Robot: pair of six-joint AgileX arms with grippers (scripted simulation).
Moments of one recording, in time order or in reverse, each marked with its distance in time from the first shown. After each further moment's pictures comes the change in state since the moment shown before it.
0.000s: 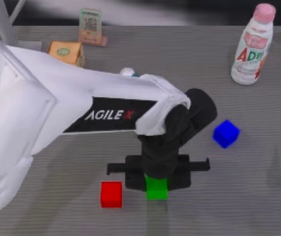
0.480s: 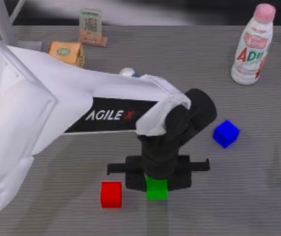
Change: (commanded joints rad) left arm 0.000 0.000 0.000 0.000 0.000 0.000; right arm 0.000 0.000 0.000 0.000 0.000 0.000
